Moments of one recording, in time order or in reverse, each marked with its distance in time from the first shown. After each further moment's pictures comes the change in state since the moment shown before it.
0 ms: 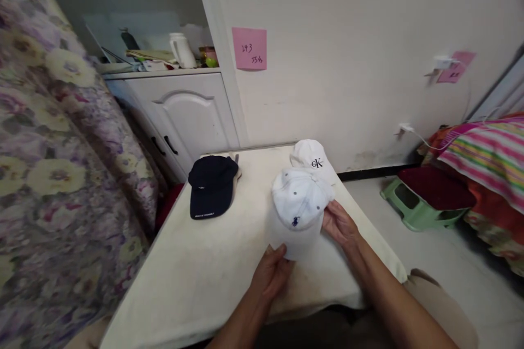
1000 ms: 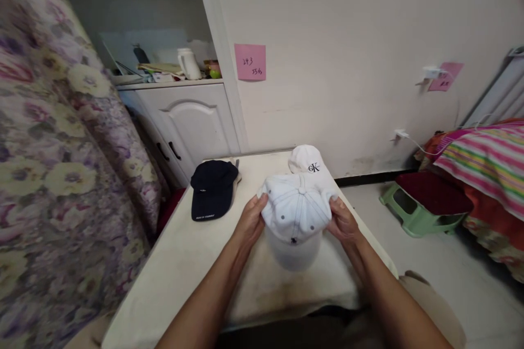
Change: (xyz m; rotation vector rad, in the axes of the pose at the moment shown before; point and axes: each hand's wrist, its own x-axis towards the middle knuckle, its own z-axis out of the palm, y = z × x) left_hand 0.041 0.096 0.070 0.372 -0.045 0.250; right_hand -0.005 -0.027 0.020 -0.155 -0.023 -0.110
